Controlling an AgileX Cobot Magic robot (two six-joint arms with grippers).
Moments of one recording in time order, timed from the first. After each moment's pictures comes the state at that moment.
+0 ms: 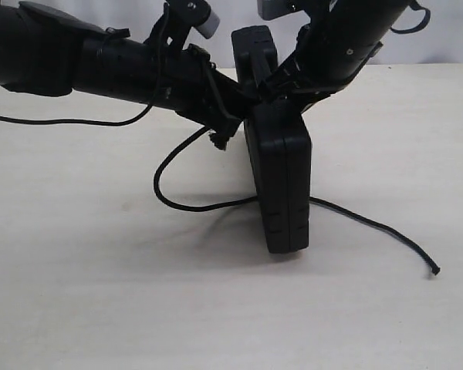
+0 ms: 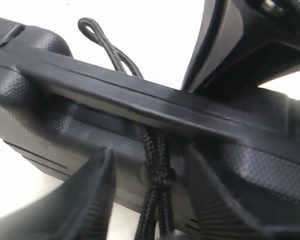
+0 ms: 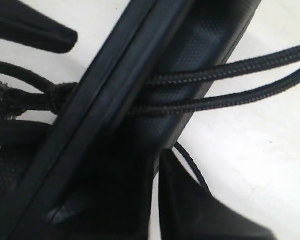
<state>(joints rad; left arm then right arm) -0.48 1.81 -1.18 -1.46 0.55 1.69 0.40 1.80 -1.58 0.10 1.08 -0.19</state>
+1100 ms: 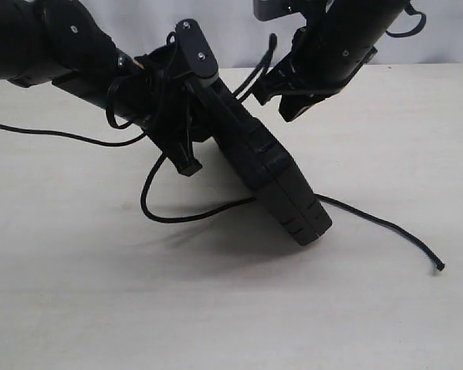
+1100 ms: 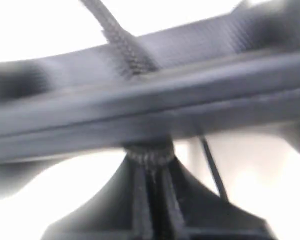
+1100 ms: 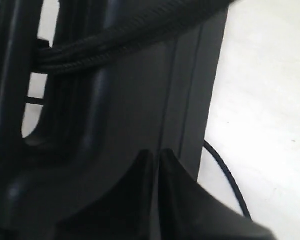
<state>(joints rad) -0.52 1.76 -1.19 -0.56 0.47 1.13 0.40 1.80 -1.58 0.15 1.10 -0.19</state>
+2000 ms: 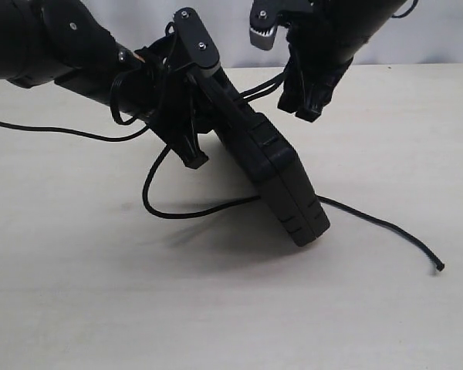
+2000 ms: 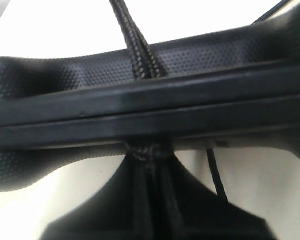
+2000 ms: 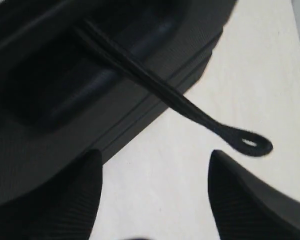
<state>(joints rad) -0.52 1.76 -1.19 -0.60 0.43 1.13 0.40 1.78 -1.57 0.08 0.96 -0.95</state>
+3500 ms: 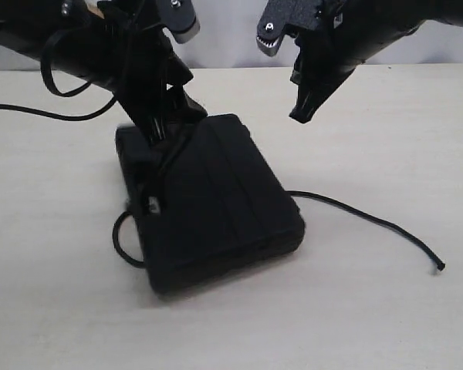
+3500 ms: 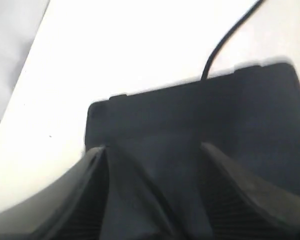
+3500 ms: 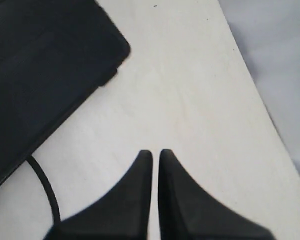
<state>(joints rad) -0.52 1.57 -1.19 -0.45 0.58 1.08 0.39 1.74 -1.39 -0.13 0.63 -0.62</state>
